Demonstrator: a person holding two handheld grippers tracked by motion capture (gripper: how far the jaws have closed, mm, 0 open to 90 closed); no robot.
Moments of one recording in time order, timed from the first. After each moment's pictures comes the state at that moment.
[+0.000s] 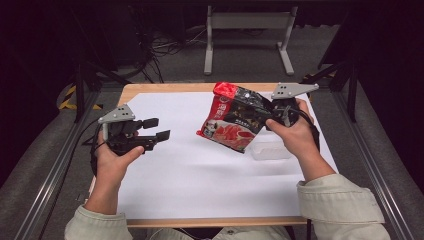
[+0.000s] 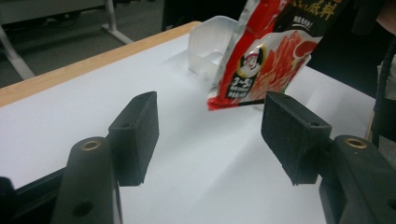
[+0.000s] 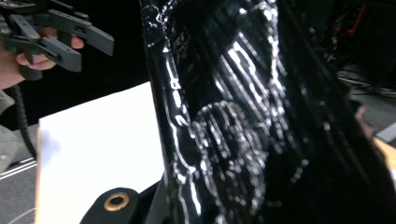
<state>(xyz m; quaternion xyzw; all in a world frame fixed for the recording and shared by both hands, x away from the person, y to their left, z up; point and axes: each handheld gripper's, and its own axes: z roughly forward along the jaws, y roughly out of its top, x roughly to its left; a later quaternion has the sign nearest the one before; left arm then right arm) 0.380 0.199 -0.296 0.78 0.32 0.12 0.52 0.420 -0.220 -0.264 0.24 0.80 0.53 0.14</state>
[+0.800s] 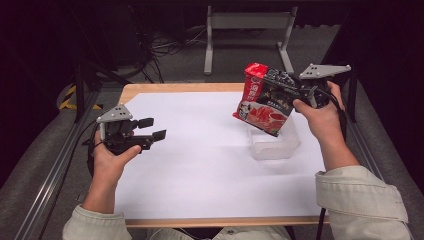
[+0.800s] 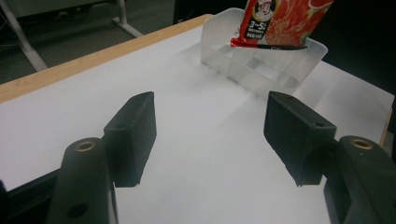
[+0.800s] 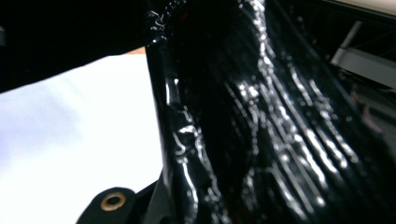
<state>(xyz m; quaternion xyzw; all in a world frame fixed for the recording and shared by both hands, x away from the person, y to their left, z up) 0.382 0.203 -0.300 0.79 0.33 0.13 0.50 0.443 -0.280 -0.236 0.31 0.80 0.46 0.23</state>
